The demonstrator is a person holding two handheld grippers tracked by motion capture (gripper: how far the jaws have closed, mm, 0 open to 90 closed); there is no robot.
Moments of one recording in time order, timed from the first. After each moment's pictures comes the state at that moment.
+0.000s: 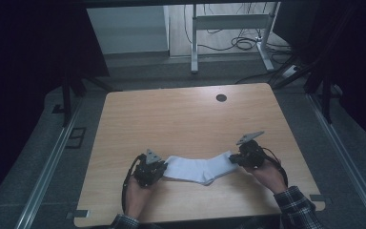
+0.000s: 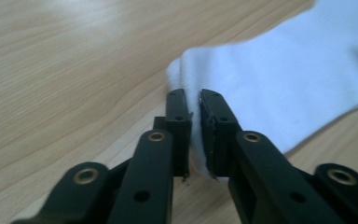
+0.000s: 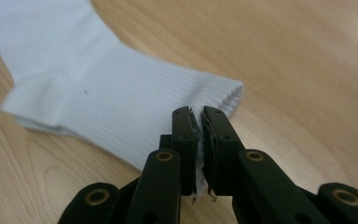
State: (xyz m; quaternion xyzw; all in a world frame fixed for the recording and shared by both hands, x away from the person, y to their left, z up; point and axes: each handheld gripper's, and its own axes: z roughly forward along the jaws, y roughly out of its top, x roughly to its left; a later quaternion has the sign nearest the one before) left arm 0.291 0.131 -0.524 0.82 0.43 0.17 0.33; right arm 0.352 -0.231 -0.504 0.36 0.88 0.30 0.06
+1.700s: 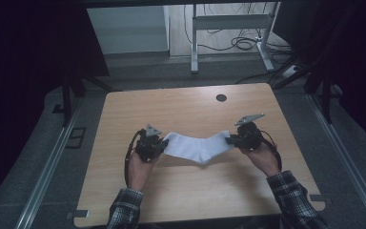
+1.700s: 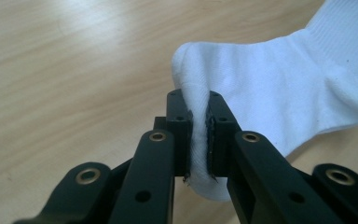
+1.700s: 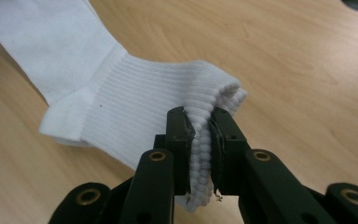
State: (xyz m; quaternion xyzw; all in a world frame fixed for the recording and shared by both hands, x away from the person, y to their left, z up) left arm 0.360 0.130 -0.478 0.80 0.44 0.17 0.36; right arm 0.394 -0.221 -0.466 0.37 0.85 0.35 0.11
